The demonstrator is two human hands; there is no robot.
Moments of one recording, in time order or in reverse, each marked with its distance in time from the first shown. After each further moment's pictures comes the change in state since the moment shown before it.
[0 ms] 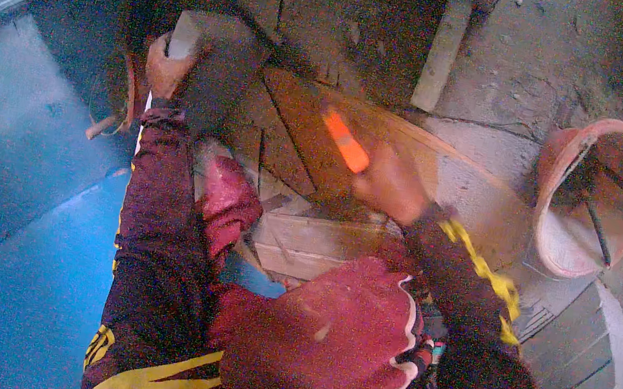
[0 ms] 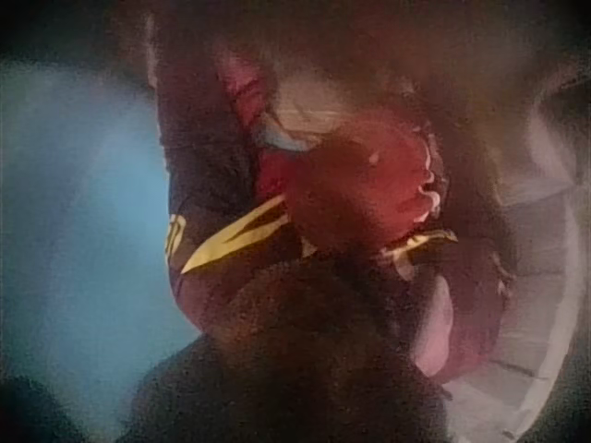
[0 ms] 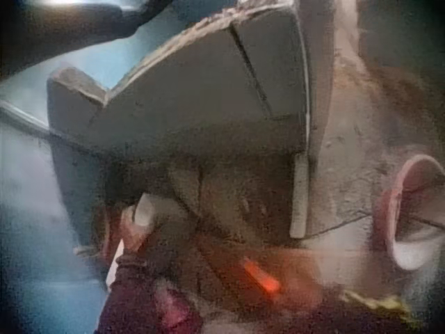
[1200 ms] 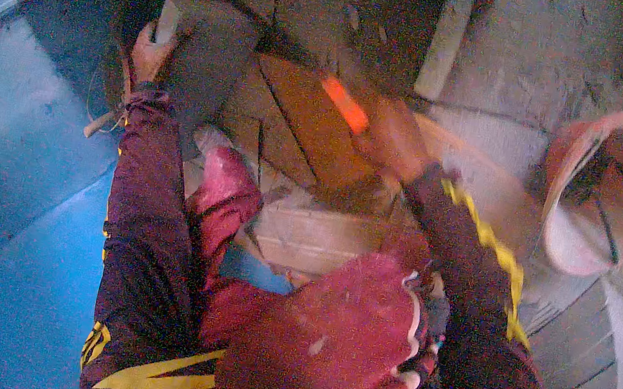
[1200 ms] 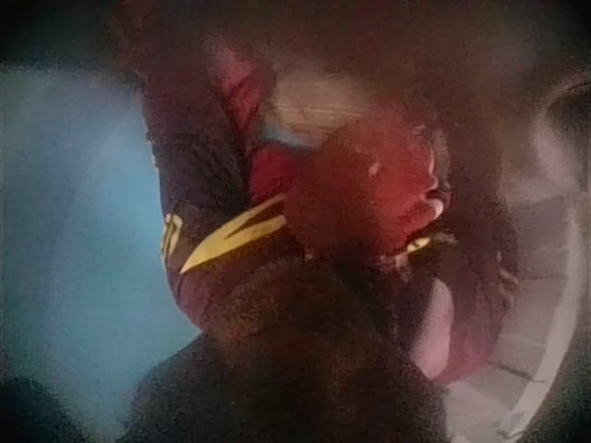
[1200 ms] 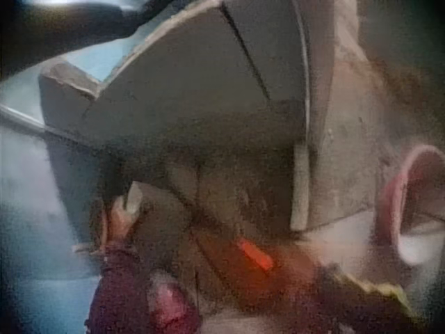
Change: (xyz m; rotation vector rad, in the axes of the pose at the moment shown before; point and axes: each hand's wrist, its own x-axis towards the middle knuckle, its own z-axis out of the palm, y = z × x) left_hand 0.025 -0.002 -0.012 -0.058 -0.141 -0.131; right_hand 0.030 0.024 -0.006 -0.151 -0.285 0.103
